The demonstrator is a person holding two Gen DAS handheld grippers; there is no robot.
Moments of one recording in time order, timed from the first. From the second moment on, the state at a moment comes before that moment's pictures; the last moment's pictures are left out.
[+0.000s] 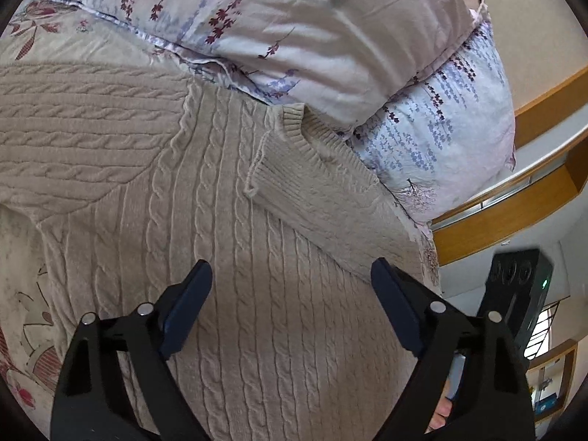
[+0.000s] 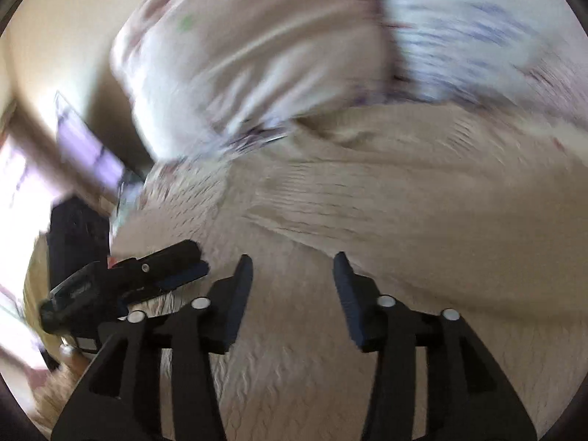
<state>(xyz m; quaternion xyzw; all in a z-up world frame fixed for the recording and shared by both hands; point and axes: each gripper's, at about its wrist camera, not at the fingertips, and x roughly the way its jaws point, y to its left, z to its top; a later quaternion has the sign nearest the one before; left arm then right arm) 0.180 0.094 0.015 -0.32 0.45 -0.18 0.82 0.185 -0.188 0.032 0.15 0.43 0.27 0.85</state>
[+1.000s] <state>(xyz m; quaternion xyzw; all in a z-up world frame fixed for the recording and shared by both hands) 0.203 0.077 -0.003 -0.36 0.46 -0.12 0.80 0.148 -0.393 -0.025 0.45 0.32 -0.03 0.83</state>
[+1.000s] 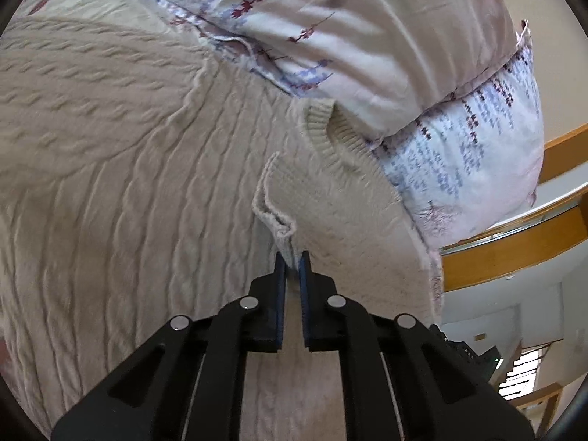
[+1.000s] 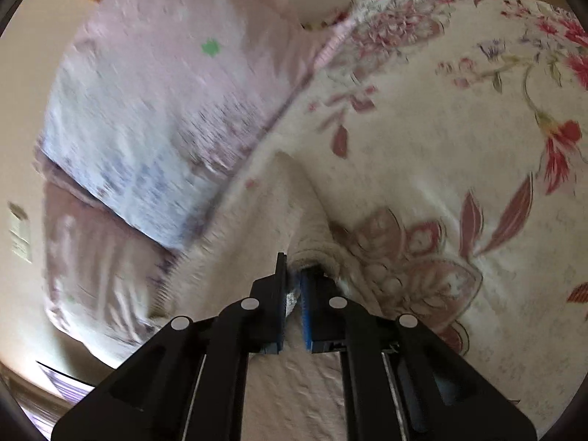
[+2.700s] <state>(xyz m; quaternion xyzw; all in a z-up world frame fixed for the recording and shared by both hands) 0.095 0.386 0.012 -0.54 0.28 0.11 0.79 0.100 -0.283 0.013 0.27 0.38 0.10 0.88</state>
